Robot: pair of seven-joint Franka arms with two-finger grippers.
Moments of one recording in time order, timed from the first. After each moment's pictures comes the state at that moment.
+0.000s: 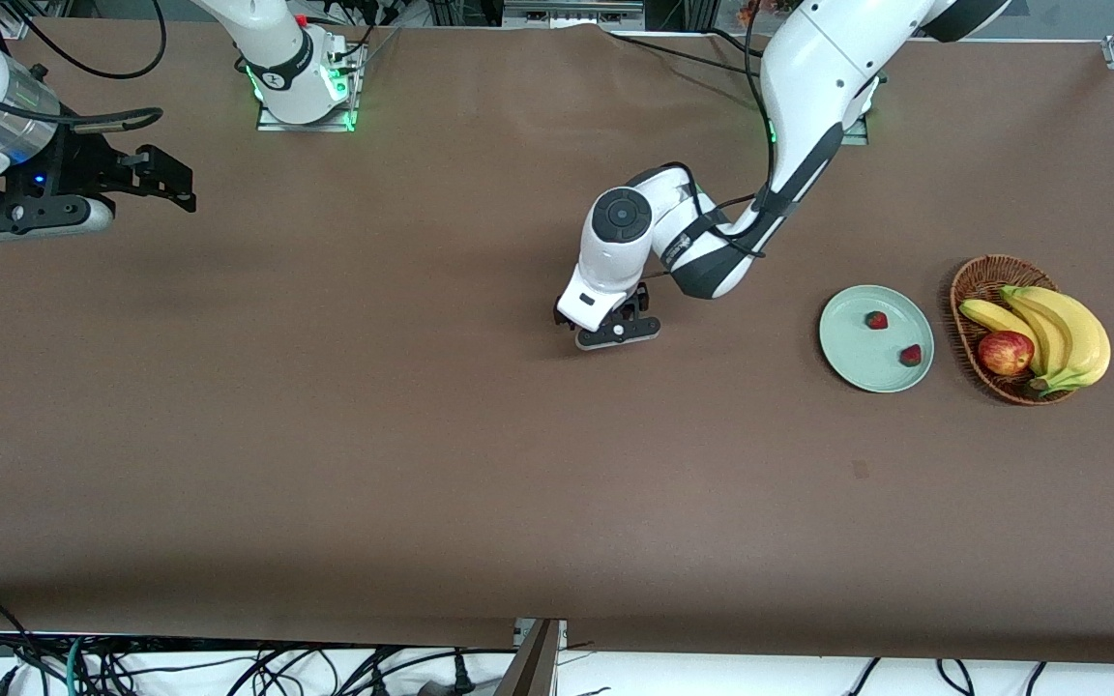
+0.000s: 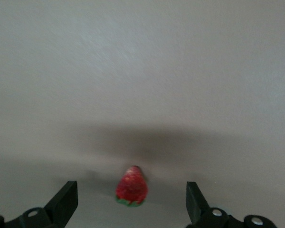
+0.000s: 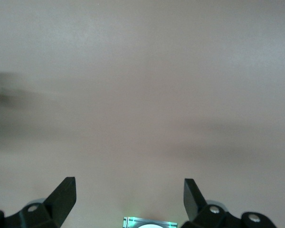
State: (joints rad) left arm -0.32 0.71 -0.47 -1.74 0.36 2.39 -1.17; right arm 0.18 -0.05 -0.05 -1.69 0.03 1.55 0.03
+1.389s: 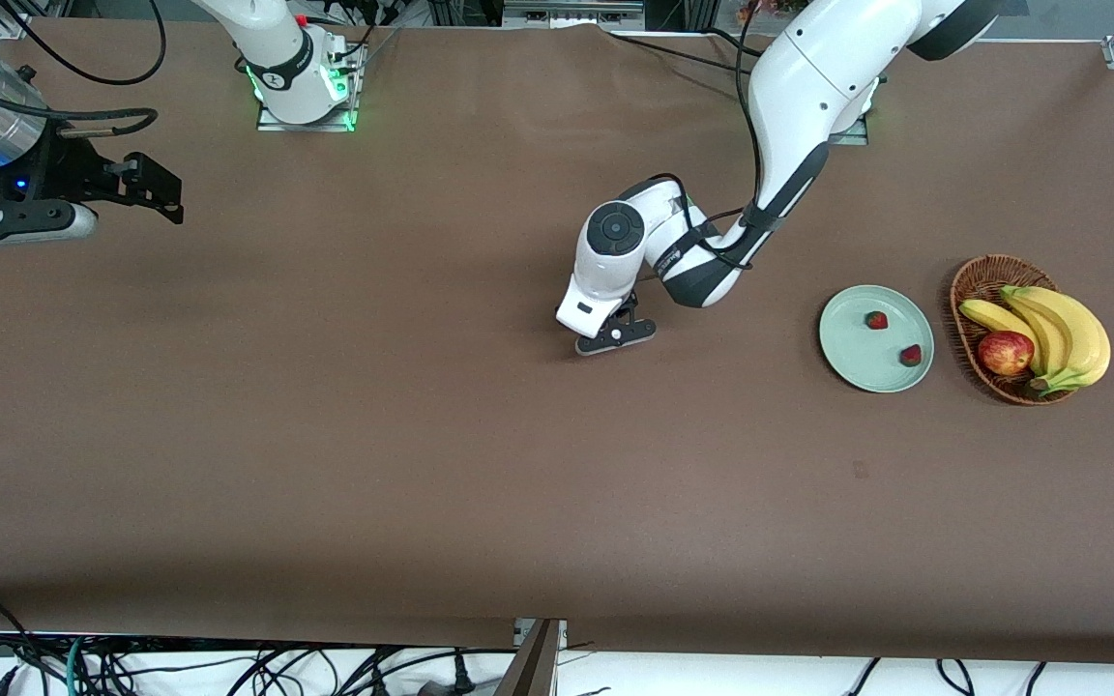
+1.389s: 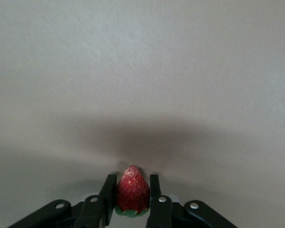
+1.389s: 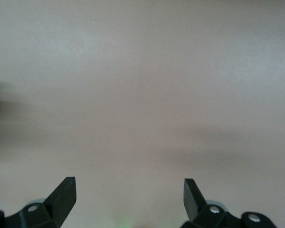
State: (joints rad) left arm -0.33 0.75 -0.46 -1.71 0.36 2.37 -1.24; right arm 0.18 -0.02 -0.04 -1.63 -0.01 1.55 0.03
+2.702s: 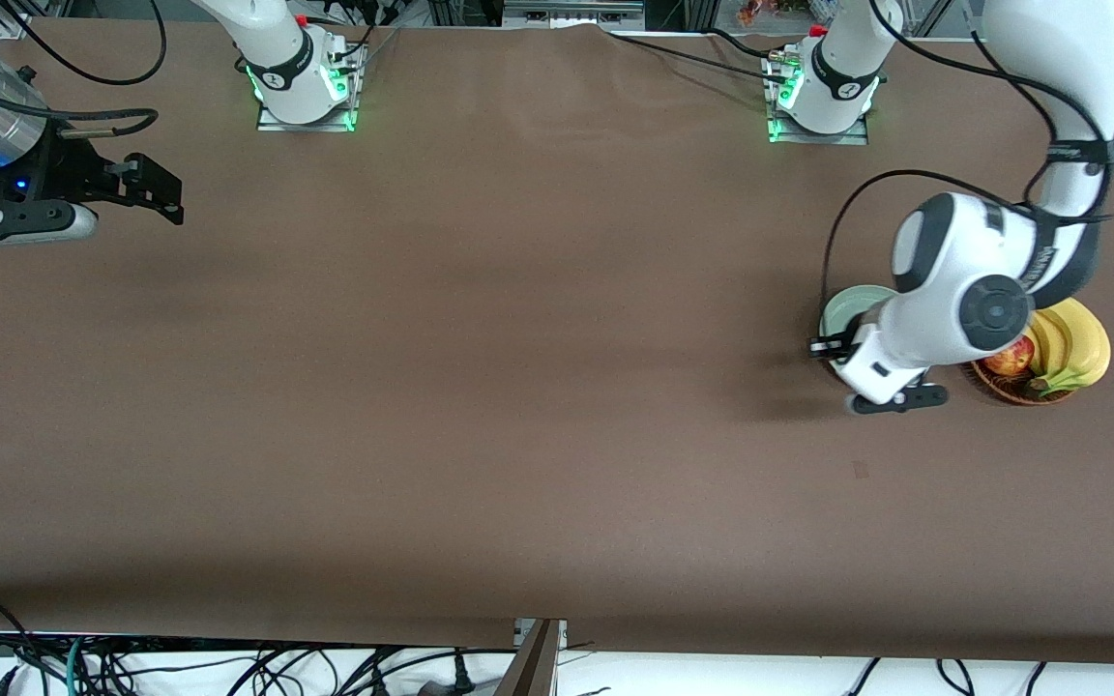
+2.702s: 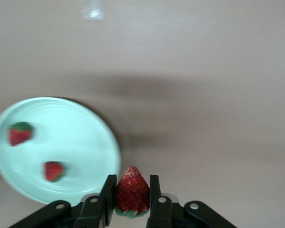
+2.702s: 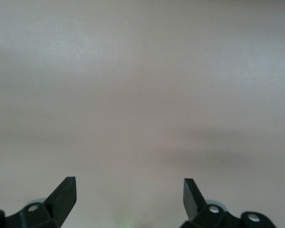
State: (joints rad) left arm 0.02 0.37 -0.15 -1.82 0.00 1.96 -0.23; right arm 0.18 -0.01 -0.04 -1.63 -0.01 1.56 0.03
